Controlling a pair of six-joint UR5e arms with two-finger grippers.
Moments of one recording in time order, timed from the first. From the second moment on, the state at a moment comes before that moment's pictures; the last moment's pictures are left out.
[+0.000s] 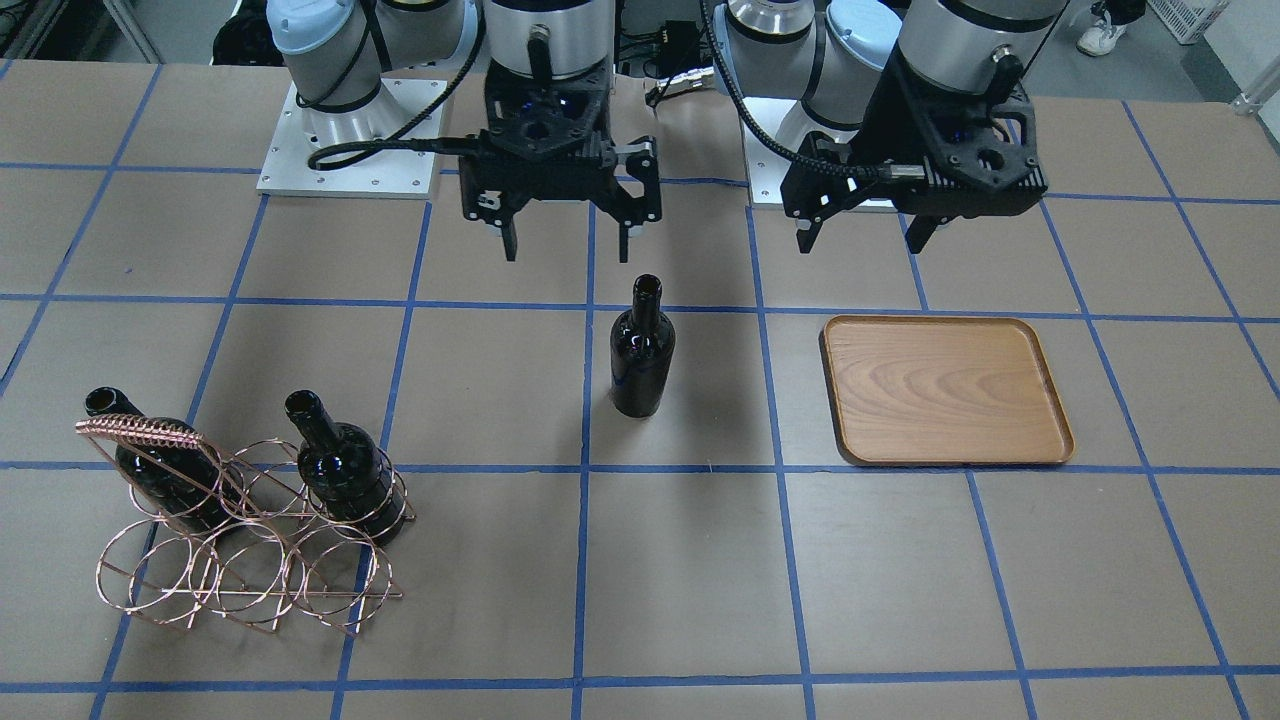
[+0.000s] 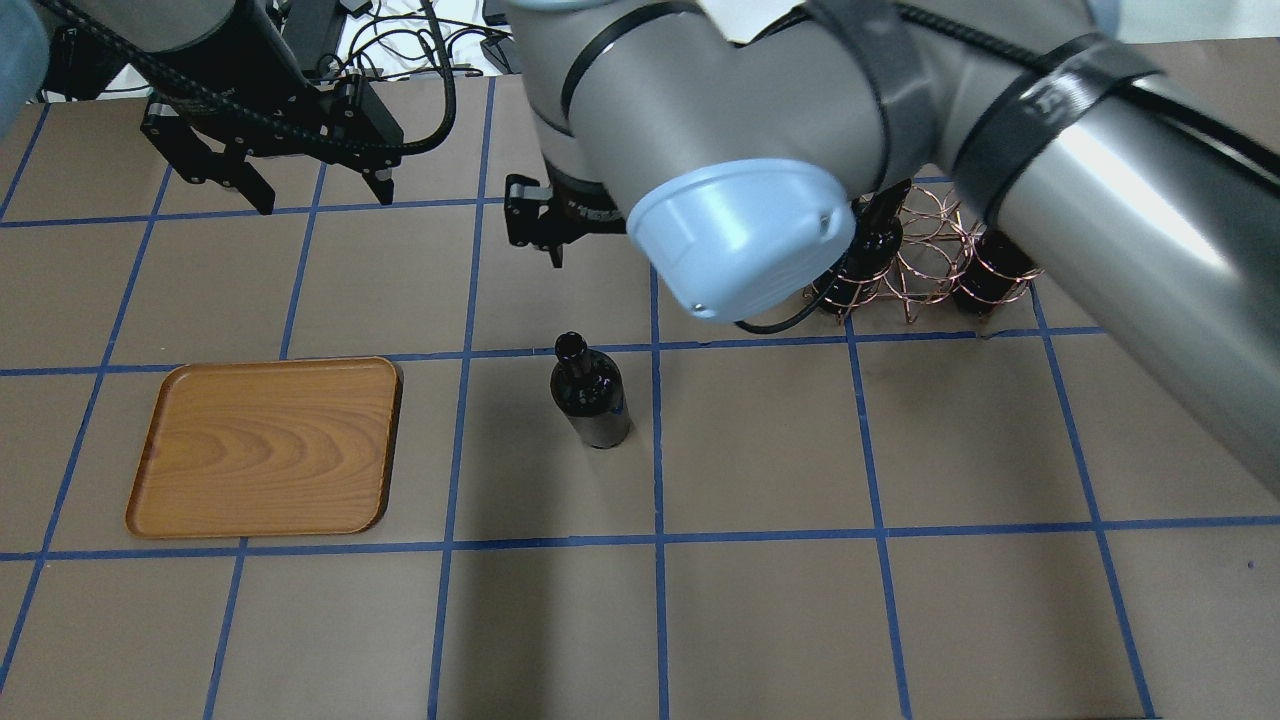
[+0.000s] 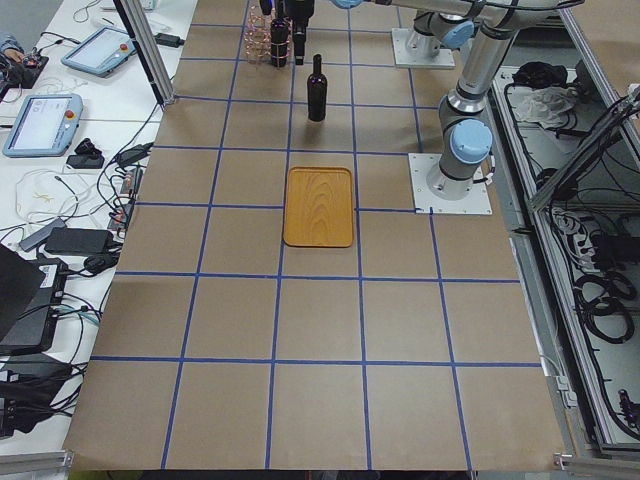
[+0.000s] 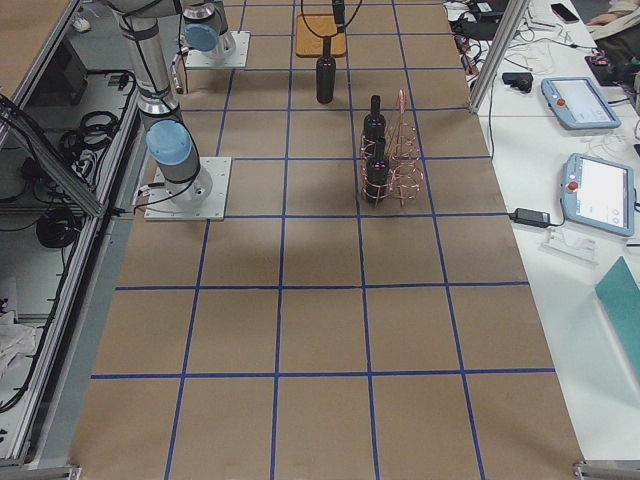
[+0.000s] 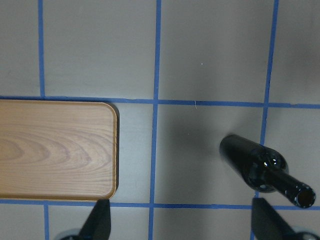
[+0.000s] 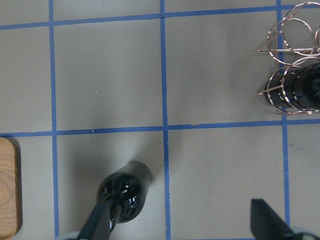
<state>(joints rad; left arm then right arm) -1.63 -1.60 -1.46 -1.64 1.56 -0.11 1.95 -1.44 1.42 -1.73 -1.59 0.41</state>
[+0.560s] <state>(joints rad) -1.85 -1.67 -1.56 -1.47 1.55 -0.34 1.75 -1.48 1.42 -1.57 -1.59 0.18</state>
